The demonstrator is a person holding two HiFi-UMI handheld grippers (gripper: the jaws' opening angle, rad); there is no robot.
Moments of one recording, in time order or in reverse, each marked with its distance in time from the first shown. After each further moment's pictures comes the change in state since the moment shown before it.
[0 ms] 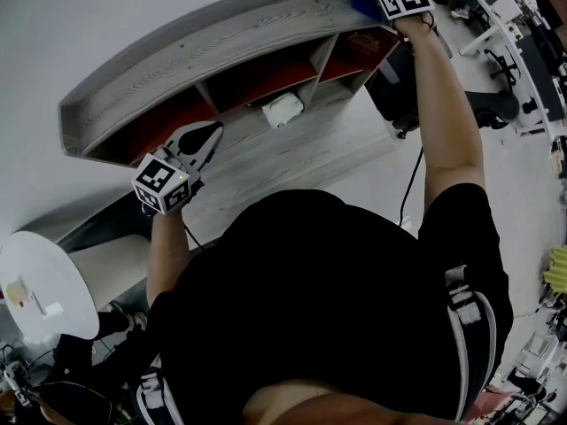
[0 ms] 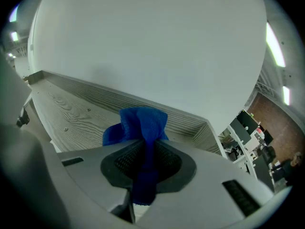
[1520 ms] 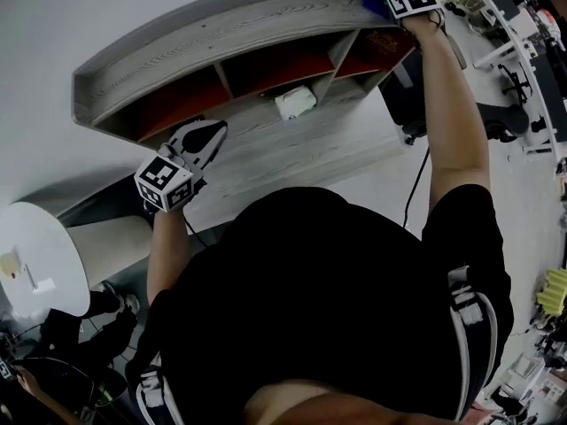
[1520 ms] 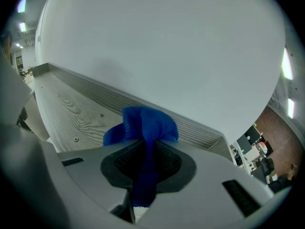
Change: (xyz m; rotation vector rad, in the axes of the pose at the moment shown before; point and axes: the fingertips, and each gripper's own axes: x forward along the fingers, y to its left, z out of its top) left arm -0.035 -0.015 -0.016 -0.019 0.017 0.061; right arm 0.000 0.036 0.020 -0.092 0.004 0.014
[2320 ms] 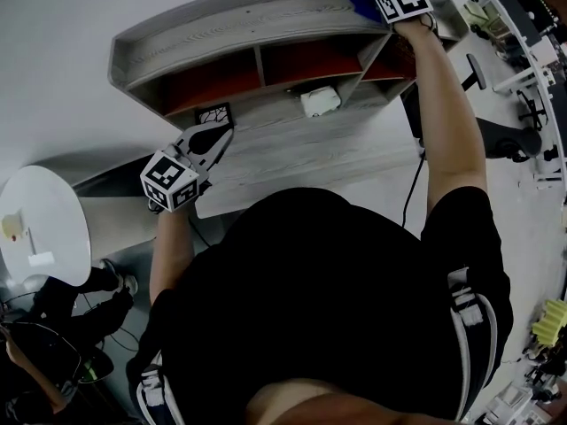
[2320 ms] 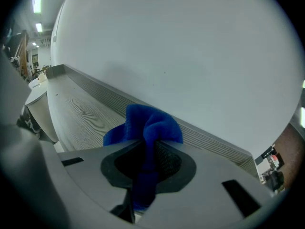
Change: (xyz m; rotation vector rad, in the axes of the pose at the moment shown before) left arm -0.070 -0.015 -0.010 -0.002 0.012 0.092; right arm 0.001 0.107 0.049 -0.085 -0.066 0.109
